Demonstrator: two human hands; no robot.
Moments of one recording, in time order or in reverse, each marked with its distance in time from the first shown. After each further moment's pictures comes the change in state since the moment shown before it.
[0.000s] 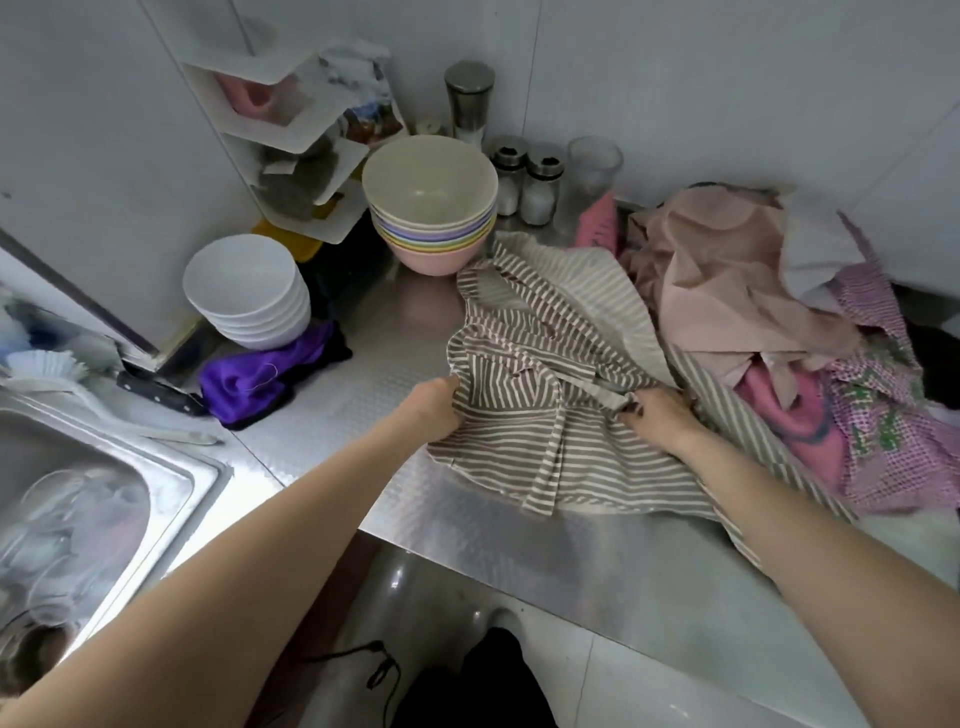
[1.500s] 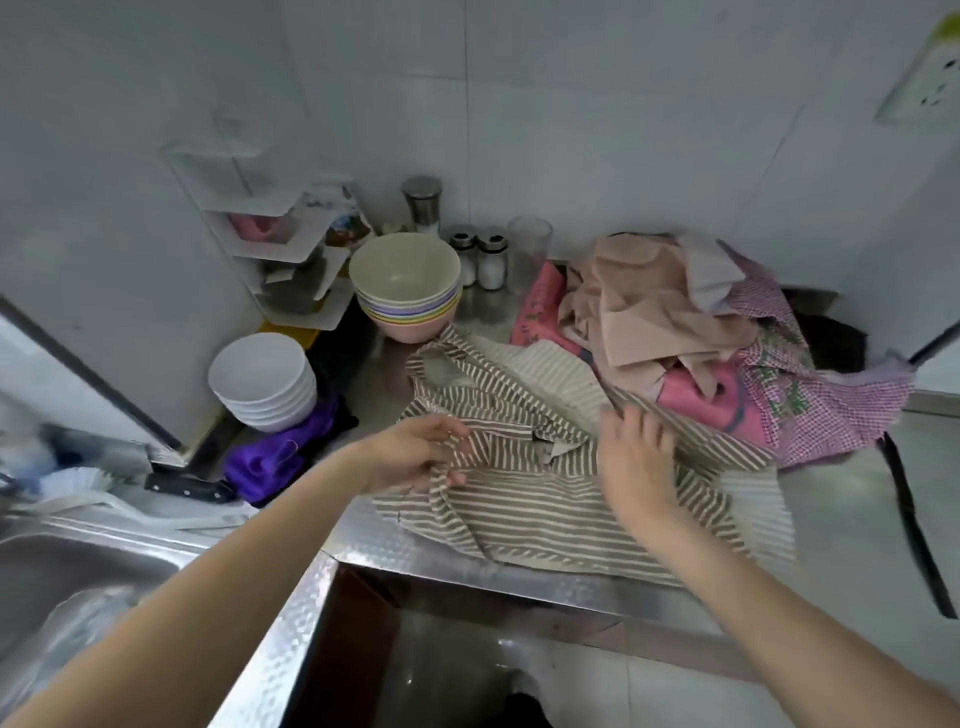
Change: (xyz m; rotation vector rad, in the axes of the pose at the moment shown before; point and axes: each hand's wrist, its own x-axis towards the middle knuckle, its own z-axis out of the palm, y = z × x) left_hand -0.073 -0.018 -0.057 -0.850 -0.413 0.125; right_hand -0.126 -0.072 0.013 -0.402 0.561 0.067
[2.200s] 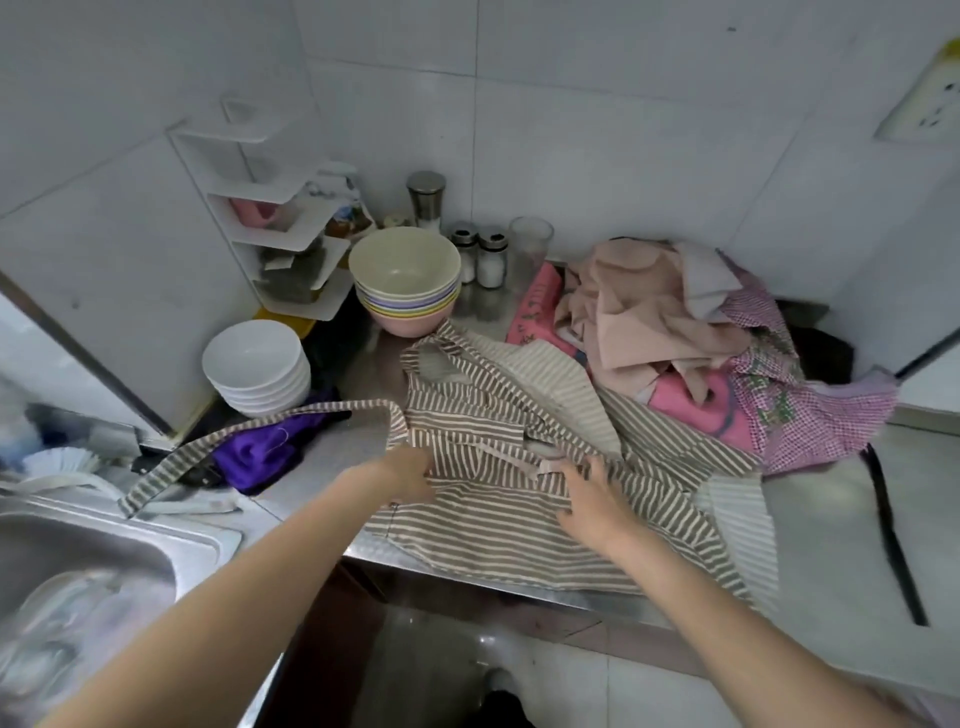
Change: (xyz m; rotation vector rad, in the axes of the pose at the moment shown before) left_hand 0.018 -0.025 0.007 1.252 0.135 -0.134; right_hand -0.018 -0.010 0.017 0.377 -0.635 -0.014
